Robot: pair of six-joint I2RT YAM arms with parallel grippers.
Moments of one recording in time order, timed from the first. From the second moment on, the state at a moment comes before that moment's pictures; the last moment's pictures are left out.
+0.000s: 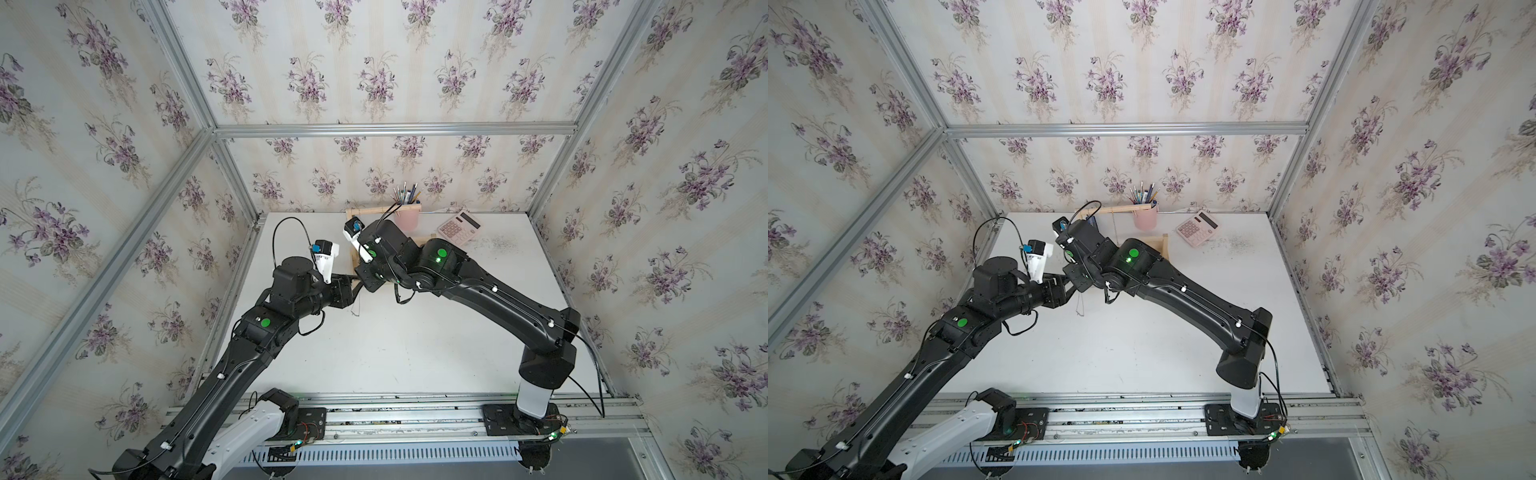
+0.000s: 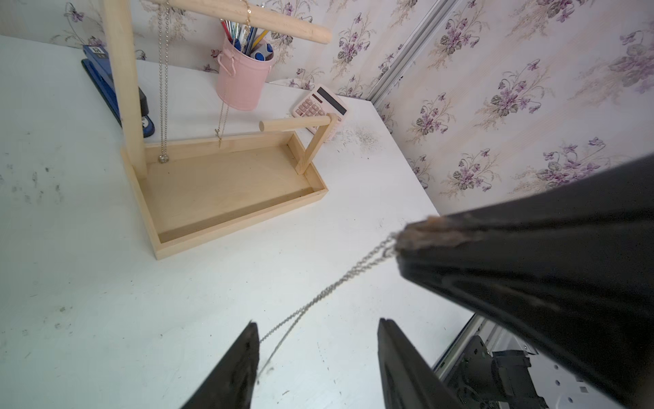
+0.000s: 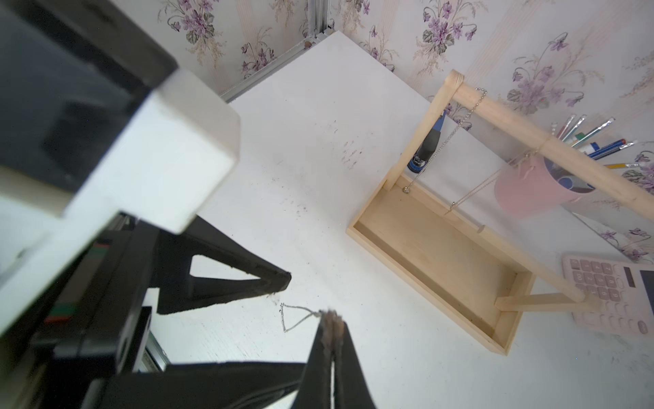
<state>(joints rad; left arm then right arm) -0.41 0.91 0.93 -0.47 0.29 -0.43 1.09 1.84 2.12 -1.02 0.26 0.15</state>
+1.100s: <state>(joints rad) -0.41 0.97 0.95 -0.46 0.25 -0.42 1.09 1.78 2.11 -0.98 0.25 0.15</state>
